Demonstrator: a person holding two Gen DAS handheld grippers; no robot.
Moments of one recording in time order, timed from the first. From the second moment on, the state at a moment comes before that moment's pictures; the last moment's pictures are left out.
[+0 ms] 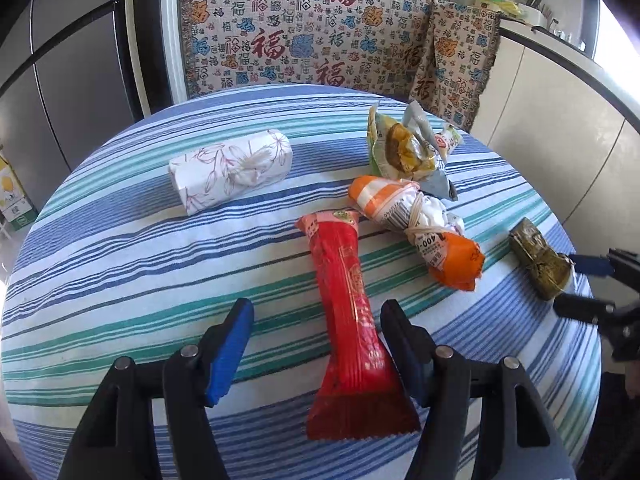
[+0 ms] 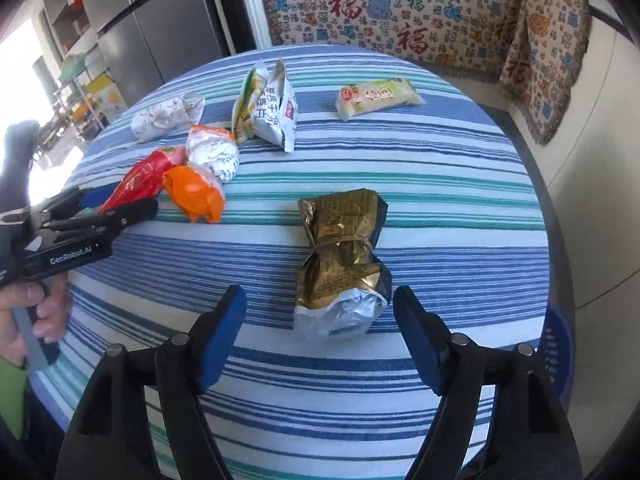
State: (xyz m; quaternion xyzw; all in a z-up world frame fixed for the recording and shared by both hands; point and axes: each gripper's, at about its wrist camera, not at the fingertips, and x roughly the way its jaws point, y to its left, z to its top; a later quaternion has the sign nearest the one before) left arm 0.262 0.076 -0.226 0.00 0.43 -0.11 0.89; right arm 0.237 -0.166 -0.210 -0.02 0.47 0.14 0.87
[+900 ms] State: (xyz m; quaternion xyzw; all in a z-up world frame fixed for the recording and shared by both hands) left arm 0.234 0.070 -0.181 -0.01 0.45 -0.17 0.87; right arm 0.253 -0.171 -0.183 -0.03 0.51 0.15 0.85
